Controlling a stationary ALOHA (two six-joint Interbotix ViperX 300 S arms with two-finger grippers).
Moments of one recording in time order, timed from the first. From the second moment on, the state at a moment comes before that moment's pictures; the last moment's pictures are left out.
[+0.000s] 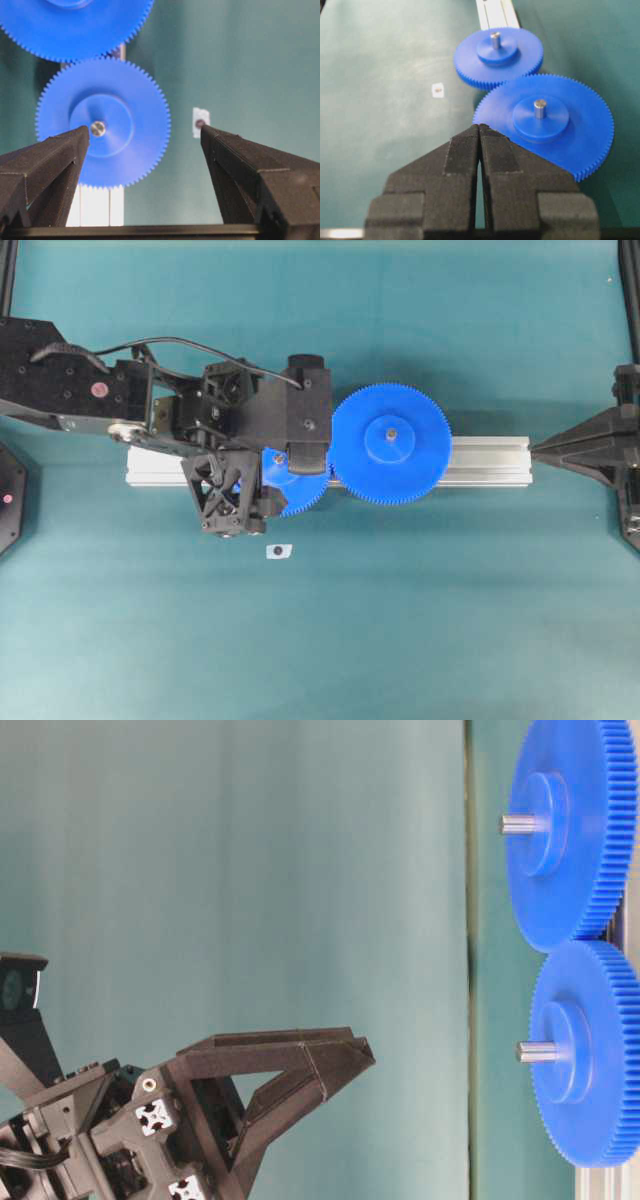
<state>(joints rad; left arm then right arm) -0.01 -0.08 0.26 0.03 0.84 -0.04 -0.04 -1.12 1.29 0.02 0.10 0.16</state>
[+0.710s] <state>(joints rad) -0.06 -0.08 0.25 0.03 0.84 -0.10 -0.04 -1.14 1.29 0.02 0.10 0.16</state>
